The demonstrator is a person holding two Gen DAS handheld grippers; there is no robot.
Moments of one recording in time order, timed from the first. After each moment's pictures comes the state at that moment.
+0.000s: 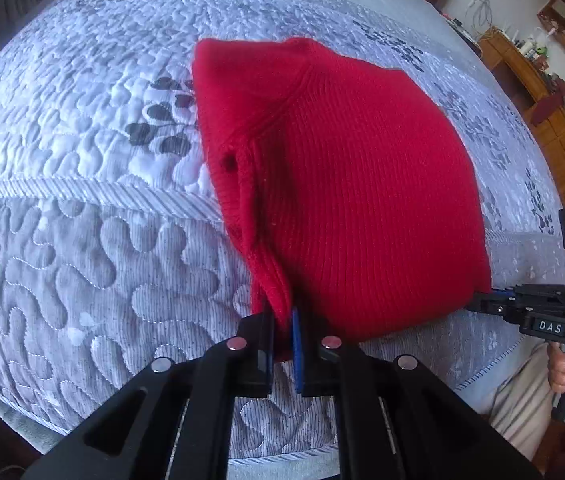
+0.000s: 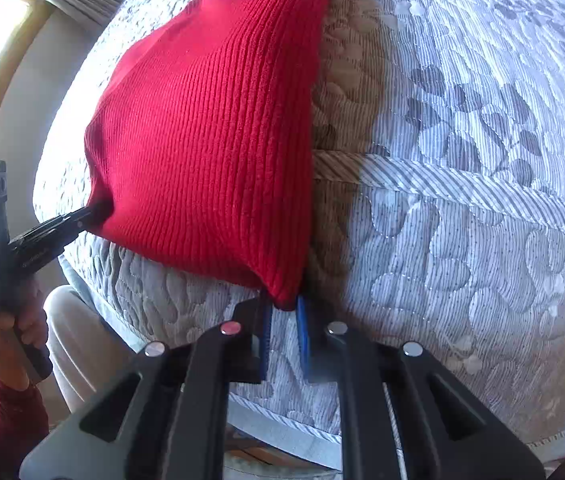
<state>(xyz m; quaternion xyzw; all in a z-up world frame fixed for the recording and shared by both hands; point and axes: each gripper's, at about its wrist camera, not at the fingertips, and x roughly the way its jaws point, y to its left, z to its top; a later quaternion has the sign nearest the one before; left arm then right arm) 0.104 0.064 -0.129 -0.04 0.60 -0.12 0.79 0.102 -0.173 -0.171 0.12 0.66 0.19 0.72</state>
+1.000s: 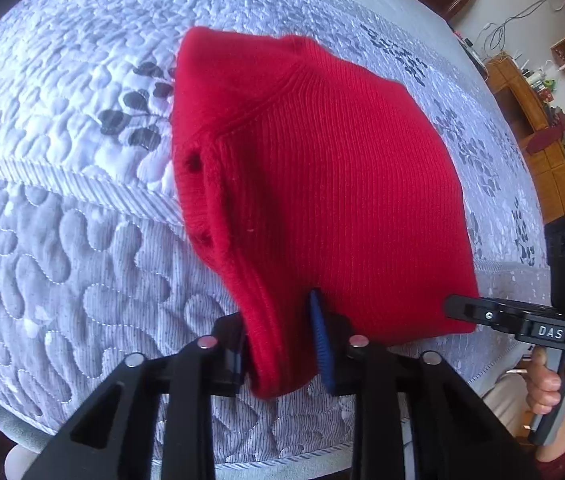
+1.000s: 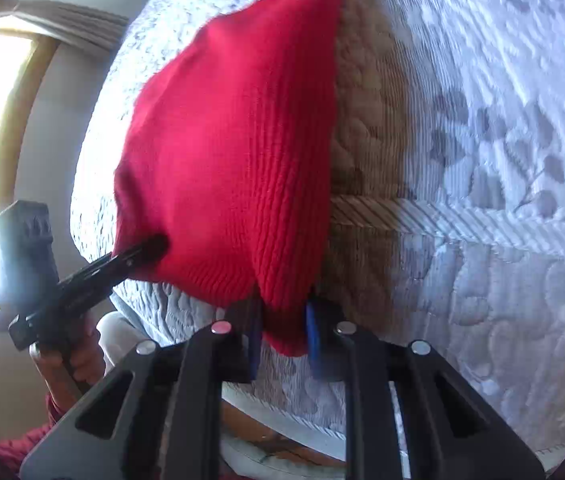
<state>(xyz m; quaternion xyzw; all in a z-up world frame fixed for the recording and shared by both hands) 0.121 0.053 -0.131 -0.12 0.61 -0.11 0.77 0.124 -0.188 -0.154 0.20 0.66 0.22 0.69</state>
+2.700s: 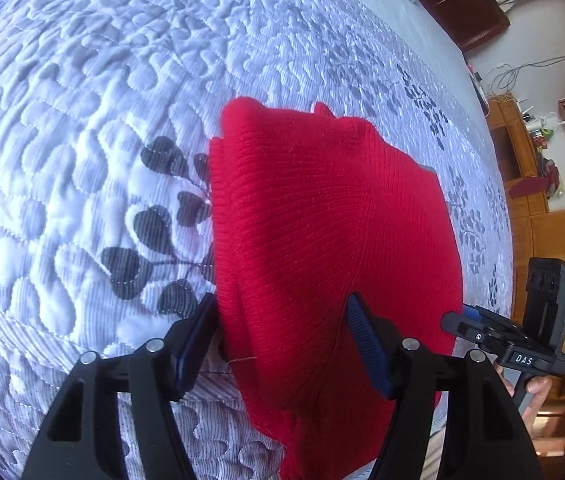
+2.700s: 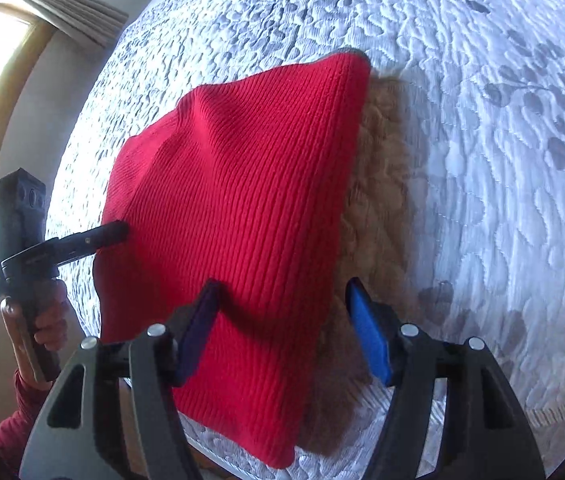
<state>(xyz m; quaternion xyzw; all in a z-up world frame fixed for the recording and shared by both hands) 0.228 0.108 -0.152 -0.22 0.64 -0.13 0.73 0.235 -0.191 -0.148 0.13 0.65 0.21 0.72</state>
